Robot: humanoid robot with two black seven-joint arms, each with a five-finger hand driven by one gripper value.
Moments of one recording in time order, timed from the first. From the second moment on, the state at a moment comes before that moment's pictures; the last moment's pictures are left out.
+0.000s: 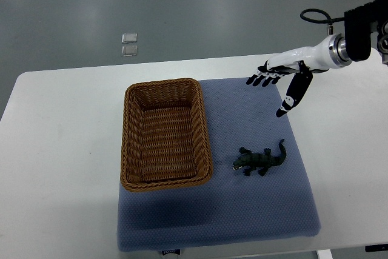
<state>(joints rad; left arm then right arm) -0.01 0.00 0.08 -0.19 0.04 0.08 0.08 1.61 -0.77 -0.38 1.45 -0.64 0.35 -0.09</state>
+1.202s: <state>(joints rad) -0.01 0.00 0.08 -0.19 0.04 0.08 0.08 1.02 -0.78 -0.07 1.49 -0.87 0.14 0.02</state>
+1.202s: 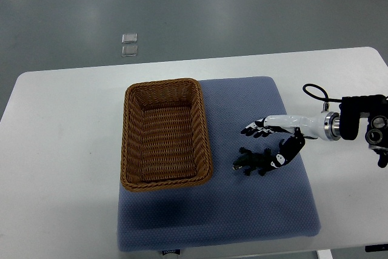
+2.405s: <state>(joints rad) -0.01 0.00 0.08 -0.19 0.04 0.08 0.08 0.88 -0.70 -0.04 1.40 -1.05 0.04 0.09</state>
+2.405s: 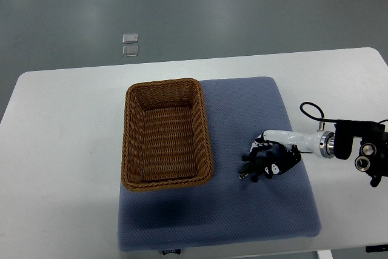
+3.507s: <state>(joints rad) -0.01 0.00 0.08 -0.19 0.04 0.08 0.08 1.11 -0.88 -0.03 1.44 -1.04 0.15 0.10</state>
